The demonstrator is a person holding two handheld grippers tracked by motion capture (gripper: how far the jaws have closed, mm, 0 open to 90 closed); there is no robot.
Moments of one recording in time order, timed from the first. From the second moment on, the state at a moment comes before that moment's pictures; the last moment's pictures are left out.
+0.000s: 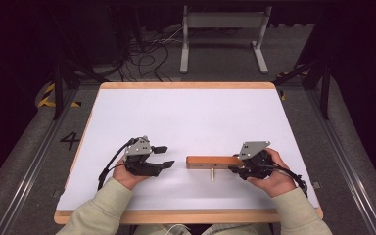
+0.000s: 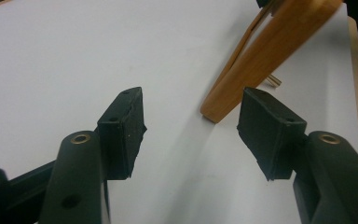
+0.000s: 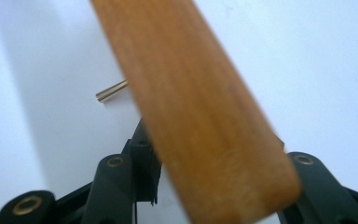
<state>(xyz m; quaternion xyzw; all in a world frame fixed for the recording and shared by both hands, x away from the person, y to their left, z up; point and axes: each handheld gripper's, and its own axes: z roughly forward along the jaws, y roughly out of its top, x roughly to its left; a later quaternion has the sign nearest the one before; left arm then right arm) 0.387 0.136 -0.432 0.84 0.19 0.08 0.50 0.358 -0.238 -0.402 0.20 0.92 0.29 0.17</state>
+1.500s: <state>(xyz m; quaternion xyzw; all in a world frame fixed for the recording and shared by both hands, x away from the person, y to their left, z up) 0.387 0.146 -0.430 0.83 0.22 0.11 0.49 0.330 -0.265 -0.397 0.22 0.93 0.28 0.08</state>
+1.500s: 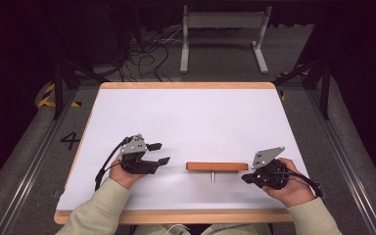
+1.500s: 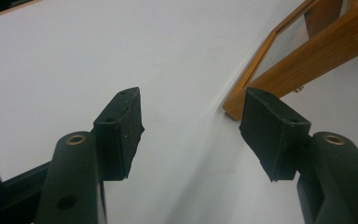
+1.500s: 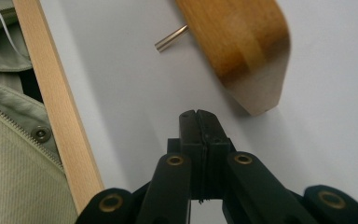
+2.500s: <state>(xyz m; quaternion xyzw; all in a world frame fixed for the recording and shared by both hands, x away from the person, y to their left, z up) 0.379 0.157 -0.432 0.83 0.23 0.12 0.49 0.375 -0.267 -0.426 0.30 0.89 0.33 0.08</state>
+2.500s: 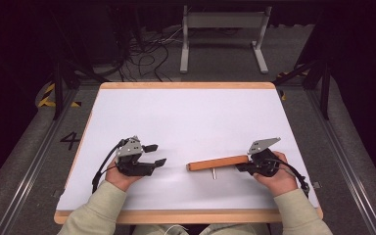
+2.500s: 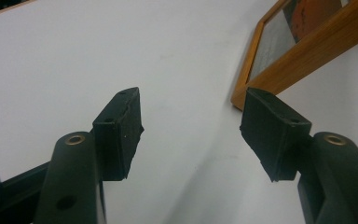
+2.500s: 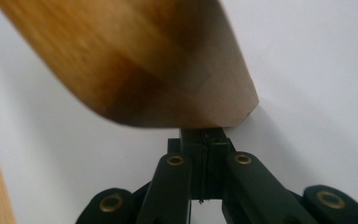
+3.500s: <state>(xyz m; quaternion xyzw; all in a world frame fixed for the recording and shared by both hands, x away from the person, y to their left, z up) 0.374 0.168 -0.436 0.83 0.25 0.12 0.49 0.457 -0.221 -0.425 0.36 0.87 0.31 0.10</state>
